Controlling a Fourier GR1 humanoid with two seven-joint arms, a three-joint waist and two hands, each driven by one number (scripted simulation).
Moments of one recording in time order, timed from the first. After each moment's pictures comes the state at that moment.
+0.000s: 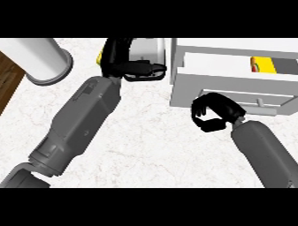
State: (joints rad) left arm -1.01 0.08 -0.24 -0.57 0.68 0.17 -0.56; right arm -0.54 -0.29 0.30 -0.93 0.53 0.27 -0.24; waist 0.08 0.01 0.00
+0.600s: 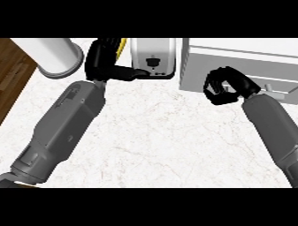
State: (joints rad) left arm -0.91 0.16 -0.26 -0.70 0.69 0.09 -0.50; right arm -0.78 -0.31 0.10 -0.57 0.45 0.21 -0.39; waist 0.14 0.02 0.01
